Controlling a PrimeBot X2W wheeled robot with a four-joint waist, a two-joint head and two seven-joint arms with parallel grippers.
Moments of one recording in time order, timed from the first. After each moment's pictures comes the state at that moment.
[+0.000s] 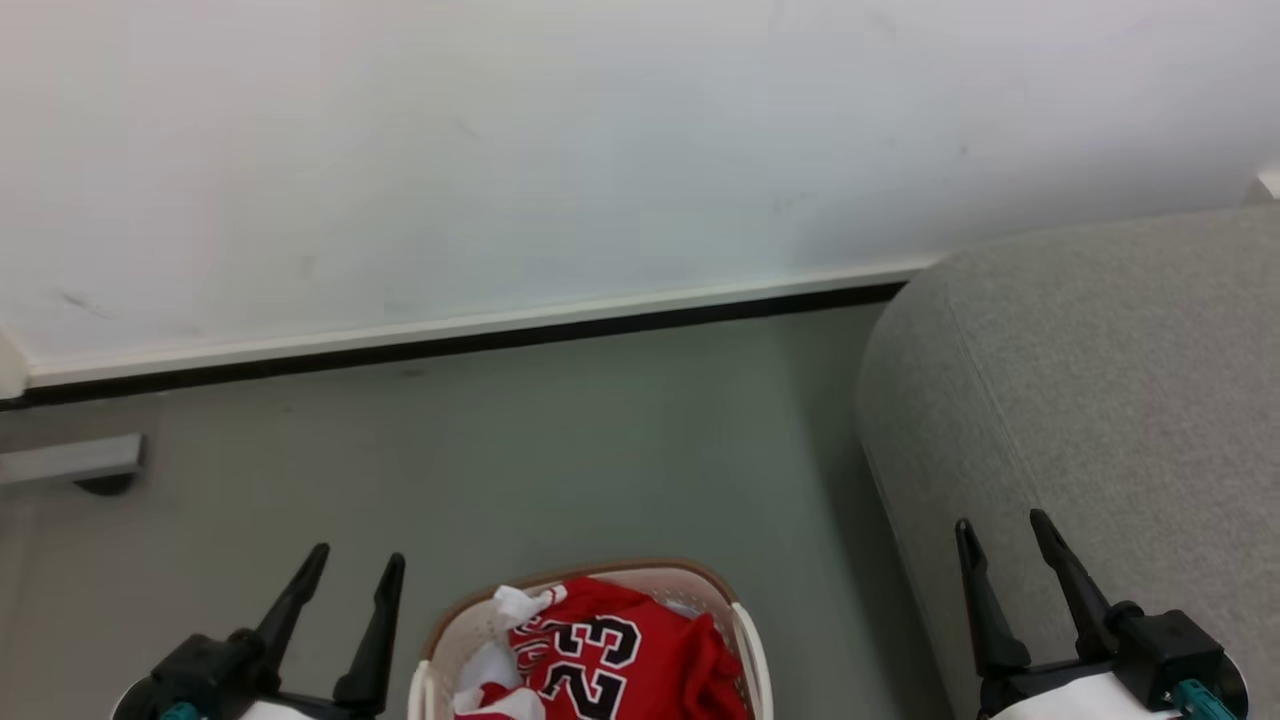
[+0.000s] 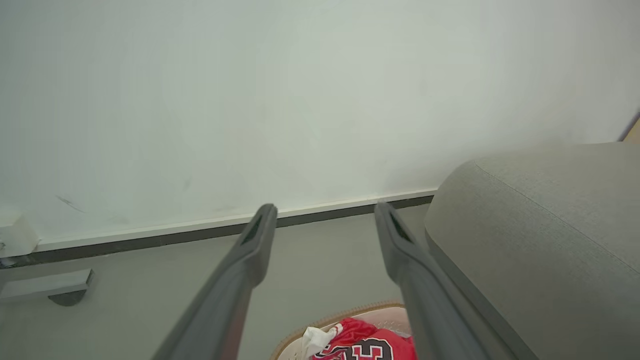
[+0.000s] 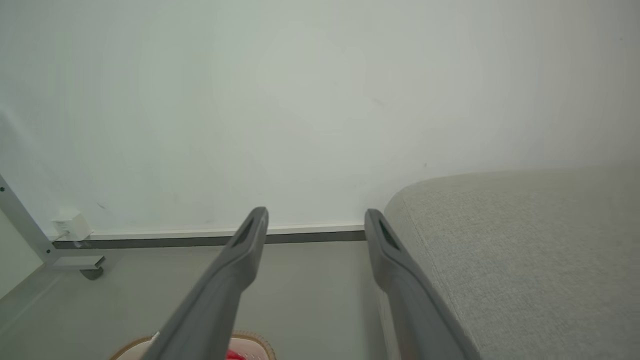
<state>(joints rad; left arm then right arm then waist) -0.04 0.23 -0.10 0.19 -0.26 -0.13 -0.26 -0.11 -0.05 0.12 0.28 0.25 0.13 -0.26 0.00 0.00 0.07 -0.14</state>
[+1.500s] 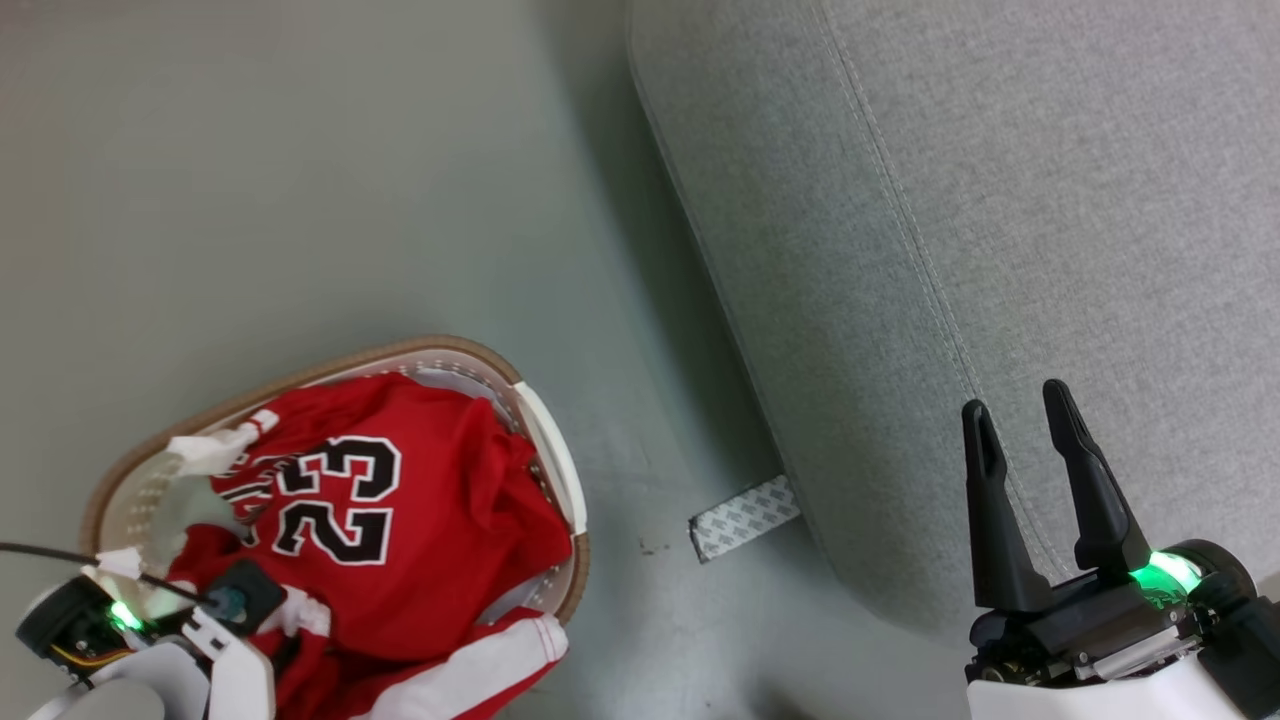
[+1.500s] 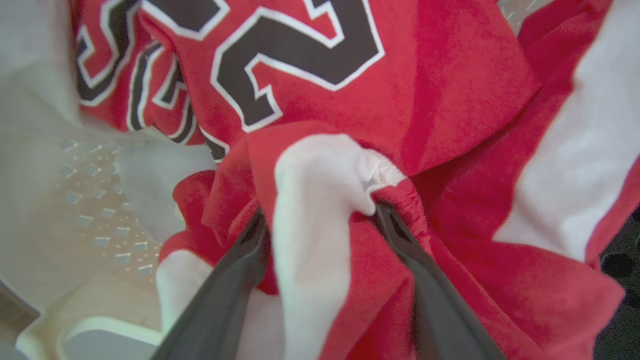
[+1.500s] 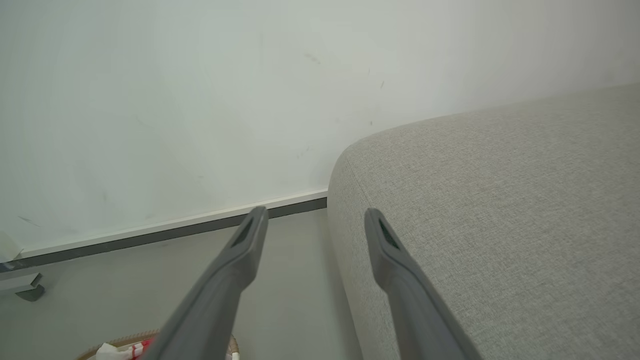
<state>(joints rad) -0.55 0.68 -0.95 0.73 -0.37 -0.13 -0.01 -0.10 -0.05 0.21 -0.20 0.42 0.13 -0.26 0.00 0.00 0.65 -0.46</state>
